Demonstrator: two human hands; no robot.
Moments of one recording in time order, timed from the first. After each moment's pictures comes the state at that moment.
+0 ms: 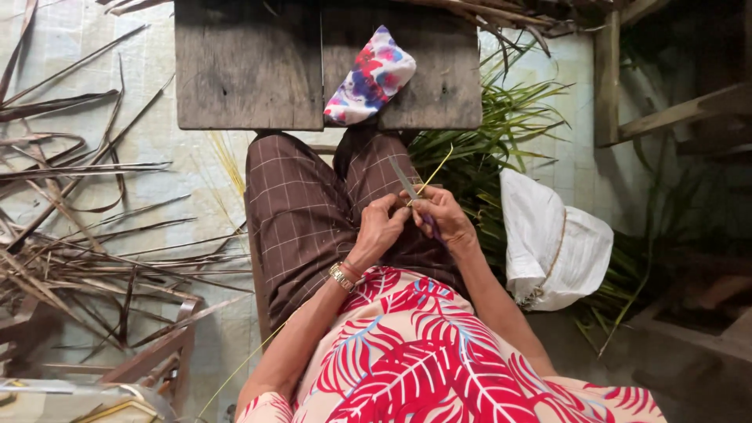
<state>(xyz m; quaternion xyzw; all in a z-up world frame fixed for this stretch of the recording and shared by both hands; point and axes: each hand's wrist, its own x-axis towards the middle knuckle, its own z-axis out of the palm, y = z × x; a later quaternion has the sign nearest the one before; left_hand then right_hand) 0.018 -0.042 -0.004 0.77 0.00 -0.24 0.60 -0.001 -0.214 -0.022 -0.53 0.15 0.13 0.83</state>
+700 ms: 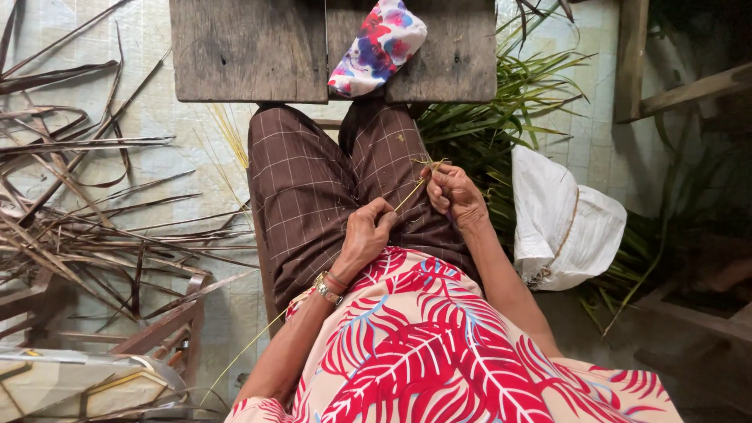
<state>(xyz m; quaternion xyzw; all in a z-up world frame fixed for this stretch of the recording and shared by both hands) -0.031 0.006 -0.002 0.77 -0.02 -0.21 0.60 0.002 -0.240 -0.049 -0.41 0.16 0.17 0.88</state>
